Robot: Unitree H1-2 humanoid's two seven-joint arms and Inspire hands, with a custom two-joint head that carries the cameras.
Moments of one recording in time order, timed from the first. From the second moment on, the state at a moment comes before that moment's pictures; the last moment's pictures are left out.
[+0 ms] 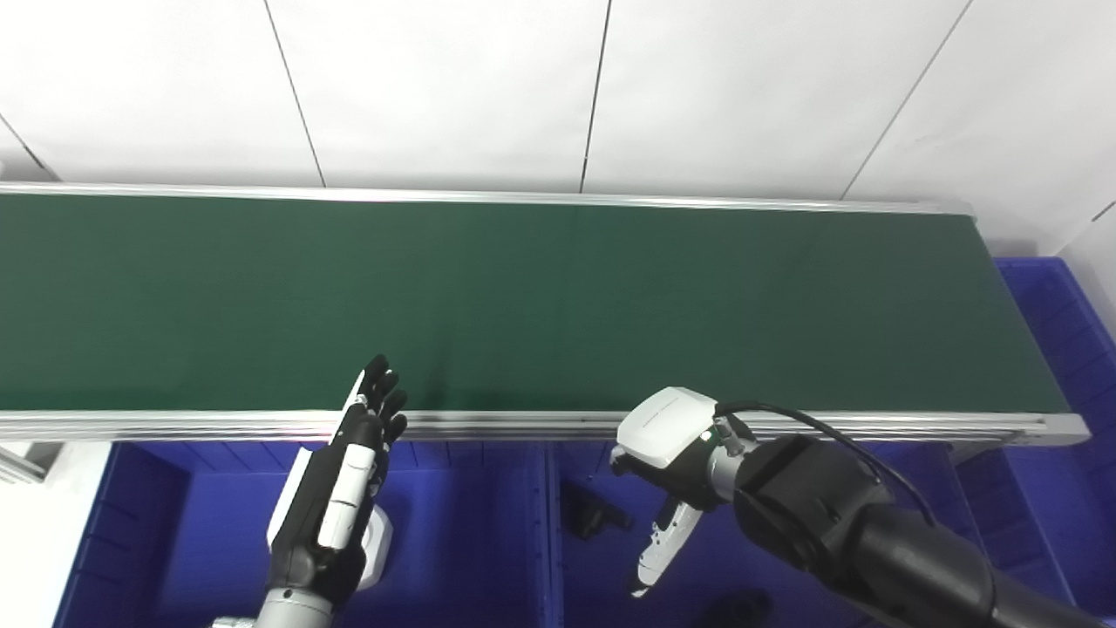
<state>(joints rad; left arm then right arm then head) 0.38 0.03 -0.23 -0.44 -0.10 0.21 -0.10 -0.24 -0.57 0.79 -0.59 -1.30 0.44 1.25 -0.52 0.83</state>
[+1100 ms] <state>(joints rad) 0.40 -0.02 -0.29 -0.42 0.25 0.01 0.00 0.56 0.18 0.06 -0.56 -0.23 0.06 -0.02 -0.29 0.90</state>
